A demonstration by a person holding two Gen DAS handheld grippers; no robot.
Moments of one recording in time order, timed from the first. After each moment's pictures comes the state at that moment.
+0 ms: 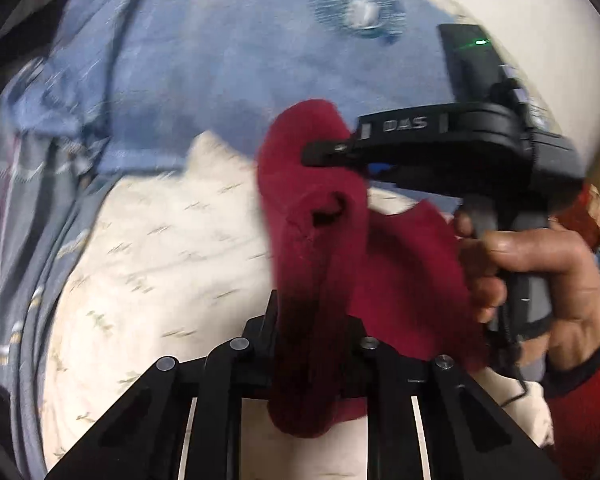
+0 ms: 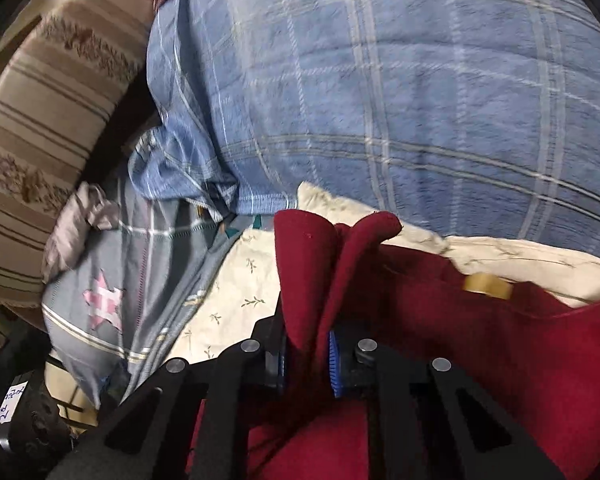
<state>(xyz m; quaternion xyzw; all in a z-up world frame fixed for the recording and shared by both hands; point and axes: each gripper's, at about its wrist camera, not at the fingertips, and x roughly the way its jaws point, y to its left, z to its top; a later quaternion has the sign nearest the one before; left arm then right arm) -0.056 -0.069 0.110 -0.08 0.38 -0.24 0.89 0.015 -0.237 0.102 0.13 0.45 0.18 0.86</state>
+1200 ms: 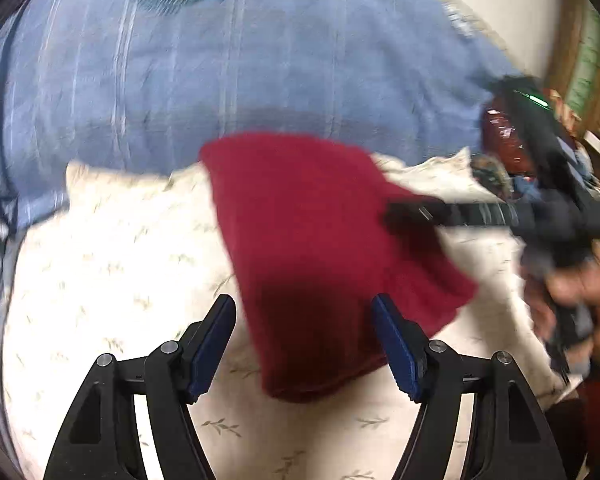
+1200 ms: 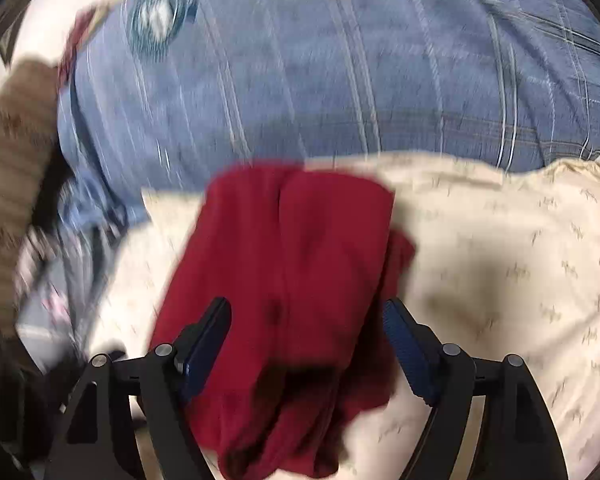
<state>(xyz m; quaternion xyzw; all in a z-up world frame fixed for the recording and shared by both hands) -0.083 -0.181 0.119 0.03 0.41 -0.31 0.86 -0.100 -0.423 0.089 0.16 0.48 0.01 0.86</state>
